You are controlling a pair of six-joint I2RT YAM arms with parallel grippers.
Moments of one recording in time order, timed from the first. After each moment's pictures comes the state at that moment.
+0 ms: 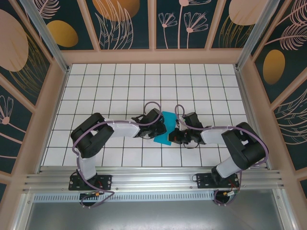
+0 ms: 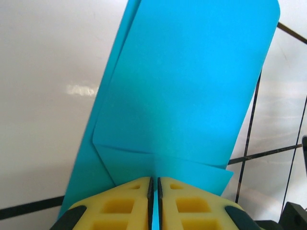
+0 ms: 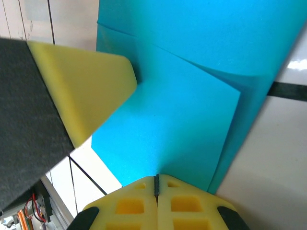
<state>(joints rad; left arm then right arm) -0.88 1.90 1.00 -0.02 0.11 -1.13 0.52 1.53 0.46 0.10 -0.60 0.68</state>
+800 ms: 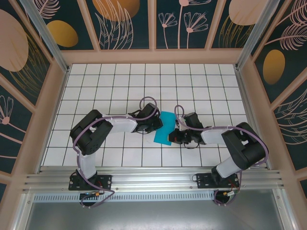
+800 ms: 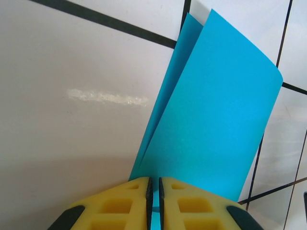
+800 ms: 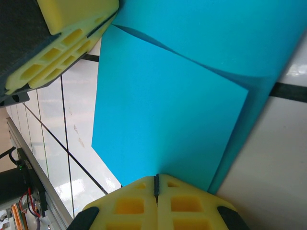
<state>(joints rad) -0.79 1.92 1.03 -0.02 0.13 -1.09 0.52 1.53 0.46 0.10 -0.62 0.64</state>
